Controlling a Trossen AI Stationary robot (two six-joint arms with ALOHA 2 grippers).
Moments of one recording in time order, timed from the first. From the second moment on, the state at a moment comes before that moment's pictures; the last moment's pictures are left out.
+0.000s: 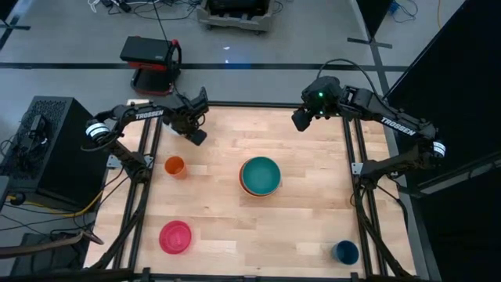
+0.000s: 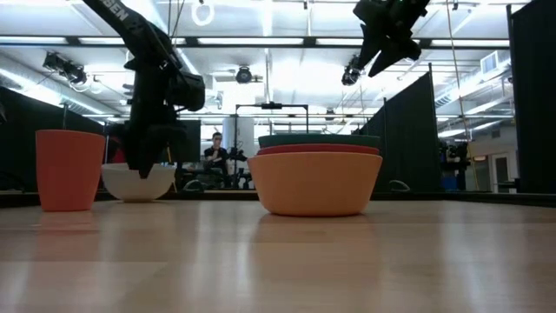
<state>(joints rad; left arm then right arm) 0.71 1.51 0.96 -0.96 -0.14 -0.31 -0.45 1.29 1.38 -0.91 0.17 0.28</state>
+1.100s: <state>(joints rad) 0.15 1.55 1.68 -1.09 -0.01 0.16 -0.50 1.29 1.38 -0.89 0.18 0.28</state>
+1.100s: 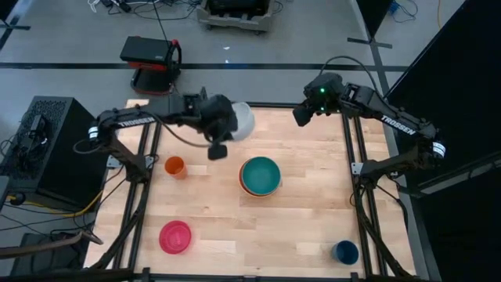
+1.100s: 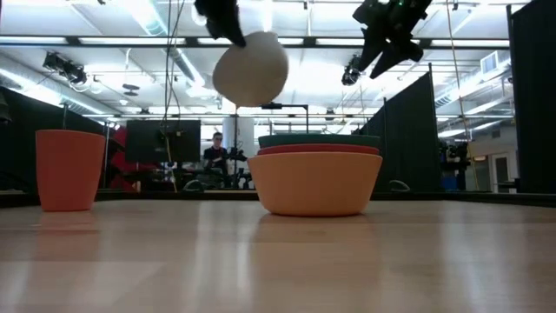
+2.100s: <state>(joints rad) -0.08 1.94 1.93 -1.20 -0.07 0.49 -0.57 1.29 1.38 -0.88 0.18 0.28</state>
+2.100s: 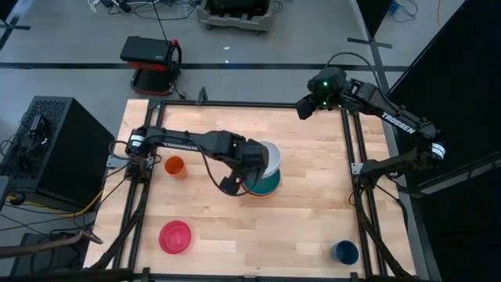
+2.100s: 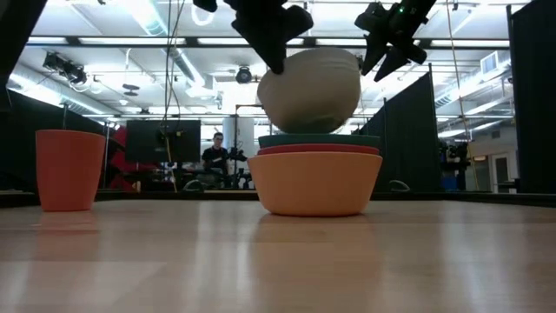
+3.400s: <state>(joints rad) -0.12 2.09 1.93 -1.22 -0.06 0.43 -0.57 1.29 1.38 -0.89 0.15 0.26</state>
